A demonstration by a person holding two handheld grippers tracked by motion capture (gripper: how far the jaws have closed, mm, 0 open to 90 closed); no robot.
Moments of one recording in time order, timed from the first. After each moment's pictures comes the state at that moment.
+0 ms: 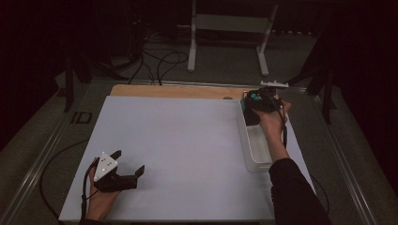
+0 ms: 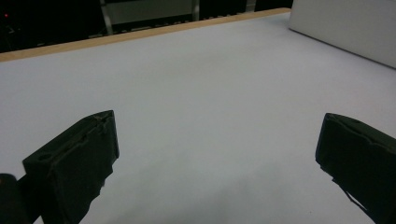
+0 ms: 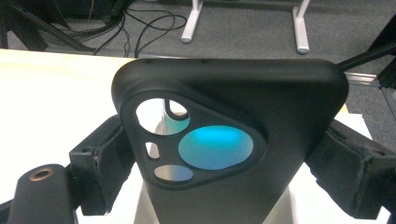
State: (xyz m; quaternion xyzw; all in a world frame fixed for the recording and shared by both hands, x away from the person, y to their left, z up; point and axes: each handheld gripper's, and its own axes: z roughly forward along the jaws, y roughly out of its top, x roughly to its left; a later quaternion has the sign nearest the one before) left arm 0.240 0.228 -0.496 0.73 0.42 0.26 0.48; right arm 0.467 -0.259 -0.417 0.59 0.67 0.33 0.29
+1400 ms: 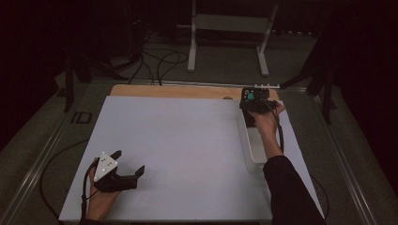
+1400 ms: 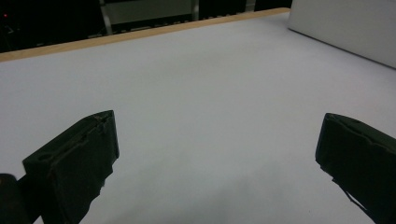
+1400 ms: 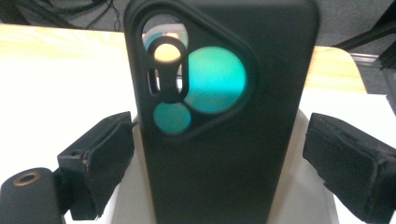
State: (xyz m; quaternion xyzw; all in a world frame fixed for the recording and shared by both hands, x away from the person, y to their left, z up) left arm 0.240 0.228 -0.496 0.73 0.42 0.26 0.48; right arm 0.487 -0.255 -0.447 0.61 0.68 0.30 0.27
